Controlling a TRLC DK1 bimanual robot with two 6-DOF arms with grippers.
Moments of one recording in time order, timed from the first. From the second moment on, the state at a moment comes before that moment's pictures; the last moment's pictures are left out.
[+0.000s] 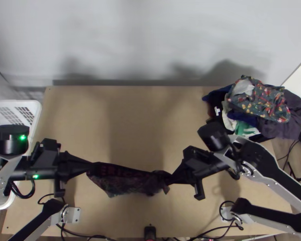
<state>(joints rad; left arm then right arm) -0.24 0.87 1.35 -1.31 0.83 0.32 0.86 1.16 1.26 -1.01 -0.74 -0.27</state>
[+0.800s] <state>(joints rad) -0.18 1.62 1.31 -0.59 0.58 0.29 0.50 1.81 1.50 -0.80 -0.65 -0.32</state>
